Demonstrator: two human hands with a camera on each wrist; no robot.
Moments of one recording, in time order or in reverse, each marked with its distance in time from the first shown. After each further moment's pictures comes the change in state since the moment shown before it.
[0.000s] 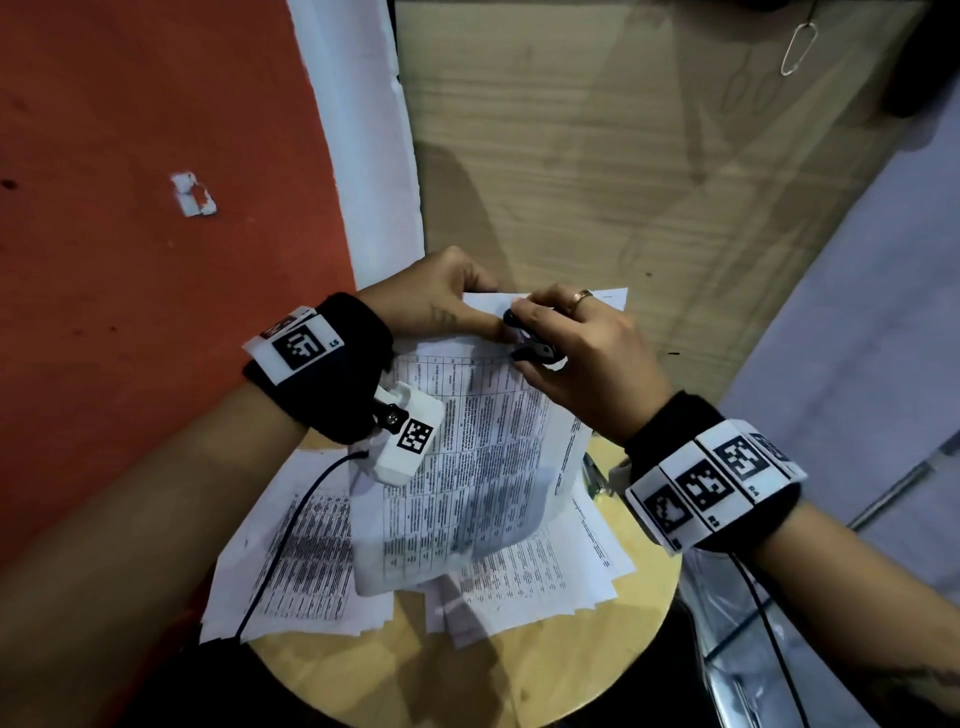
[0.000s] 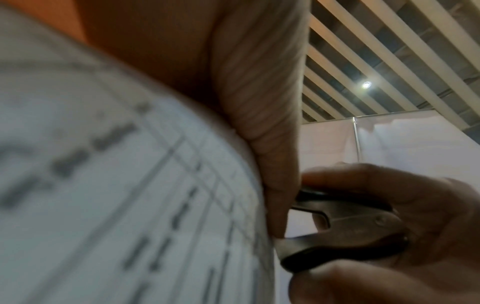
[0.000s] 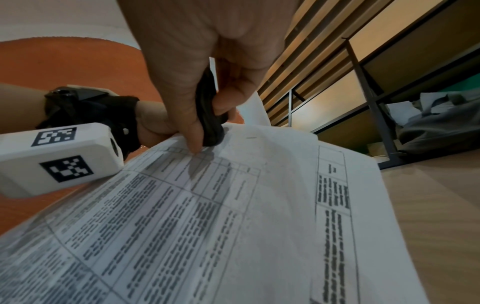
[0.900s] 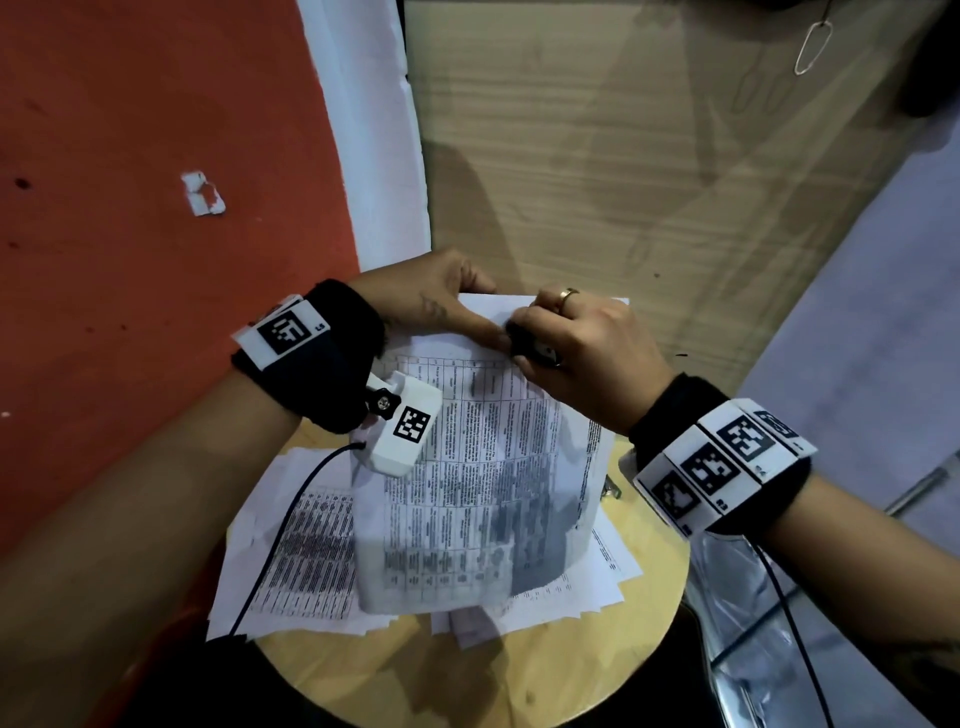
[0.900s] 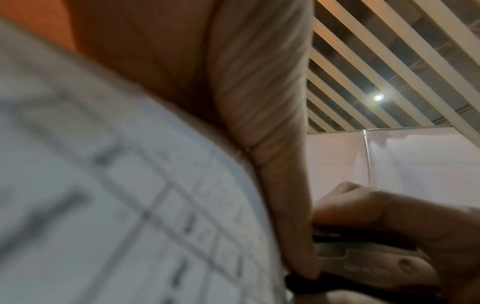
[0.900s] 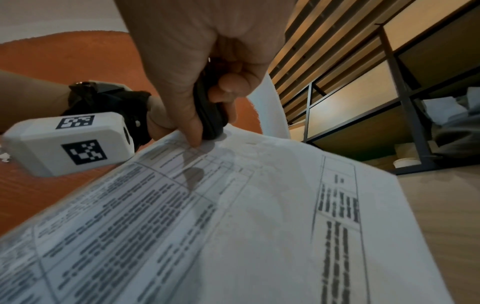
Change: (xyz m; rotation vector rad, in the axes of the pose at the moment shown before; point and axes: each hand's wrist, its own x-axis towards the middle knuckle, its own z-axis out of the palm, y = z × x) left_hand -0.002 -0.004 -0.012 -0.018 -0.083 -0.032; right_hand 0.011 0.001 0.001 -0.060 -0.059 -0.105
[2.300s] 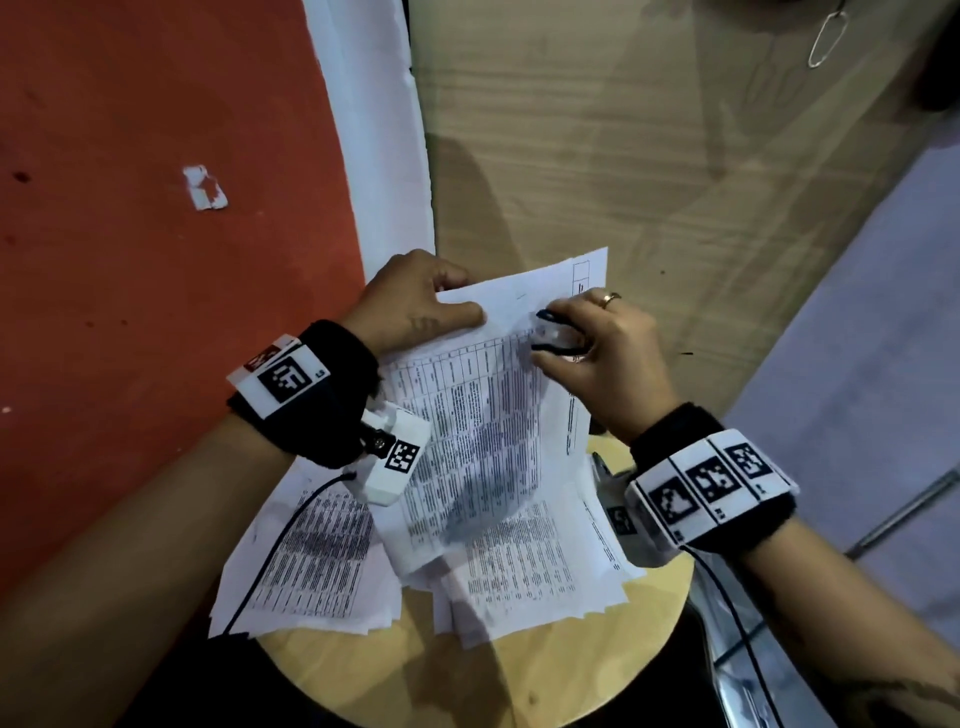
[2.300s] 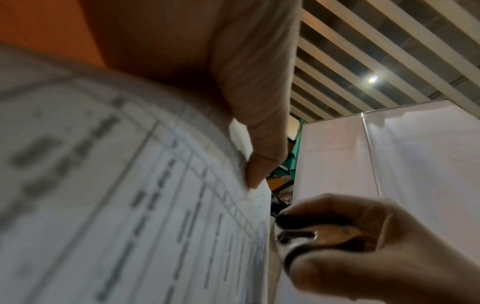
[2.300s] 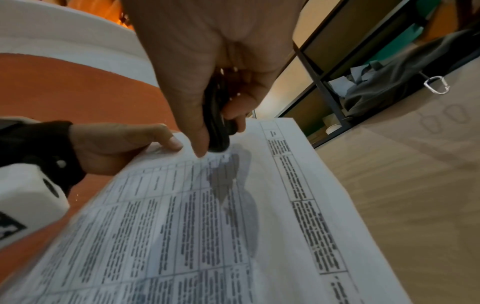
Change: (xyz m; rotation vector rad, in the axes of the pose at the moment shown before) left_hand -0.004 -0.029 0.002 0.191 0.366 0.096; right_hand -0.015 0.010 0.019 0.202 0.102 0.411
